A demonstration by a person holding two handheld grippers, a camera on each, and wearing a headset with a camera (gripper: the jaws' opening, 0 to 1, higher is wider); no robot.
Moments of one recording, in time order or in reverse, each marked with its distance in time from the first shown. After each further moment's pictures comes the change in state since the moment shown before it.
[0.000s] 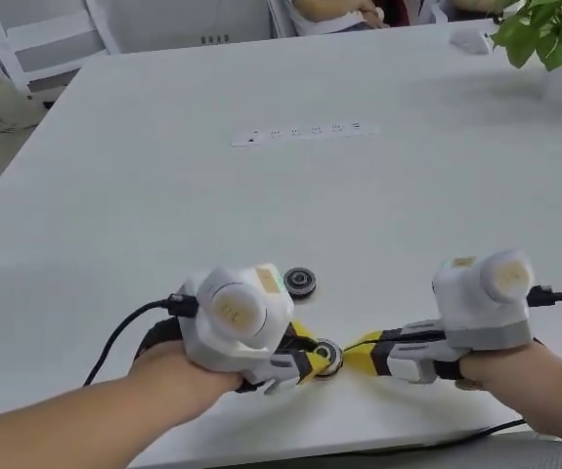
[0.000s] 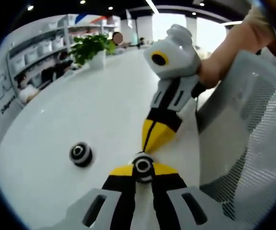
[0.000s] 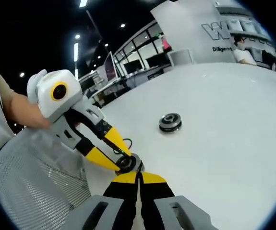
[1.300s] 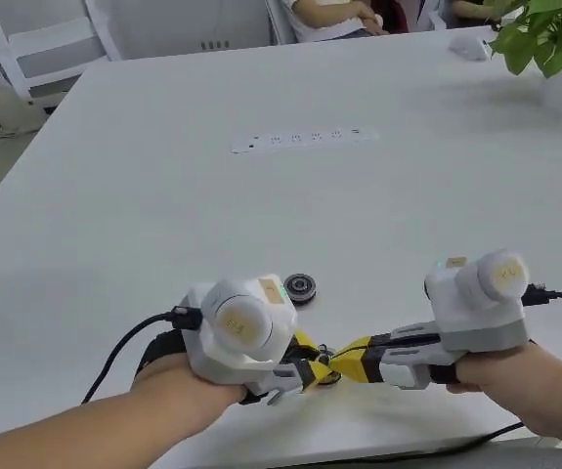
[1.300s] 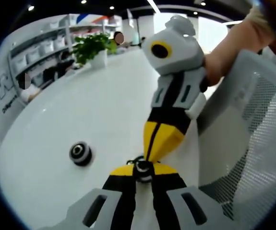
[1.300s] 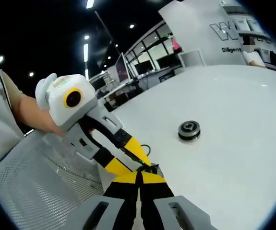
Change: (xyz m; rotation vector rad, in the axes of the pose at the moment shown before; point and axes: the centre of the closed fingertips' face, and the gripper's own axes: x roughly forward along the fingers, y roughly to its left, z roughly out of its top) left arm 0.001 -0.003 -0.002 -0.006 0.005 0.019; right arm 0.007 0.032 0.010 -0.054 0.017 0.116
